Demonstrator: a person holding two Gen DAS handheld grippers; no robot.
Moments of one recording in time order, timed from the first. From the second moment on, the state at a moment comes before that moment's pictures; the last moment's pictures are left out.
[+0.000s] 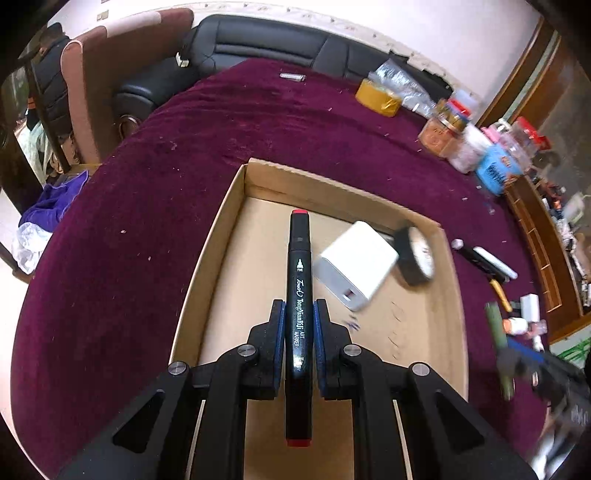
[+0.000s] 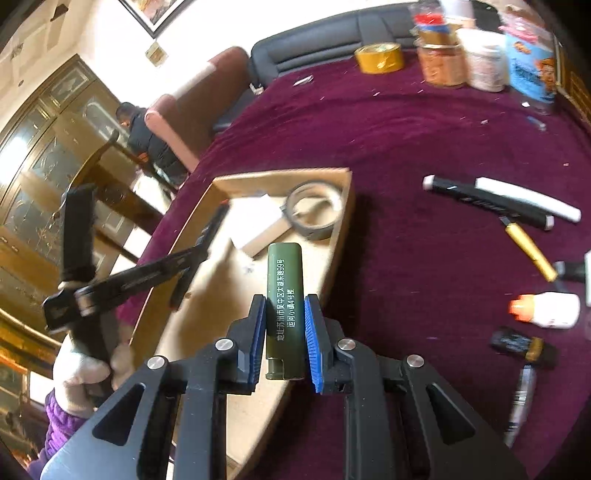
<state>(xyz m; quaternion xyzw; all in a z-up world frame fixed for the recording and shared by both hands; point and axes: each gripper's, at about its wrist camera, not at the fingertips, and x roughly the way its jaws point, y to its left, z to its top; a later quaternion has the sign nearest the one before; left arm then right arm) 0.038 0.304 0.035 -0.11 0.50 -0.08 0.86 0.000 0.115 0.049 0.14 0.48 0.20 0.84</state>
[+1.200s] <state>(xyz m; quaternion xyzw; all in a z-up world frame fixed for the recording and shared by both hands) 0.024 0.323 0.026 -0.17 0.46 -0.08 0.87 -0.096 -0.043 0.100 0.12 0.33 -0.03 0.93</state>
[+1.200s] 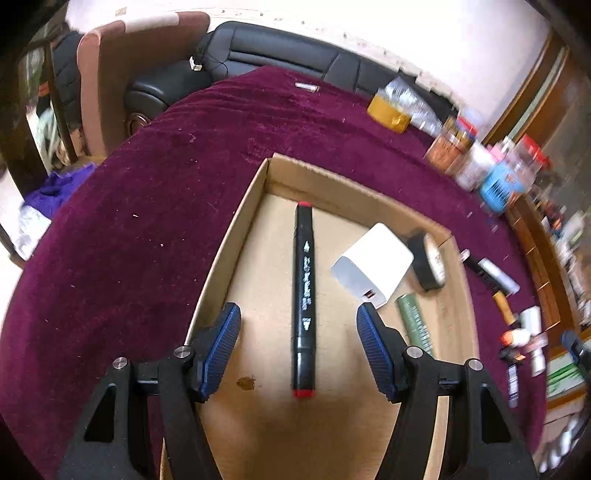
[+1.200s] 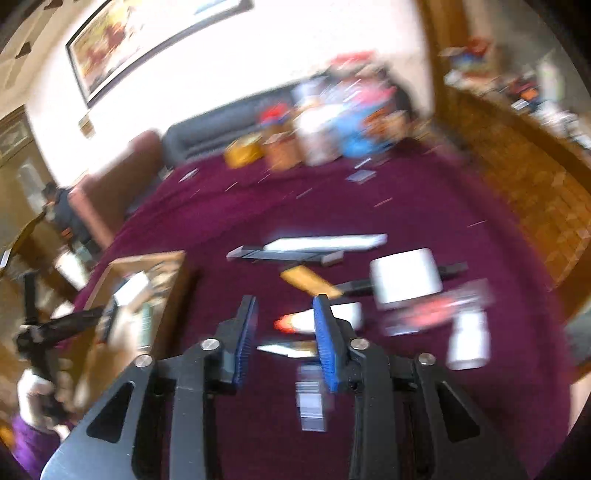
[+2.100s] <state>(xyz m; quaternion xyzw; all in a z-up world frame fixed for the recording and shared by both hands) -0.017 0.008 0.064 0.04 0.45 -0.27 0.85 -0.092 -0.219 0.008 0.33 0.31 -0.13 0.88</state>
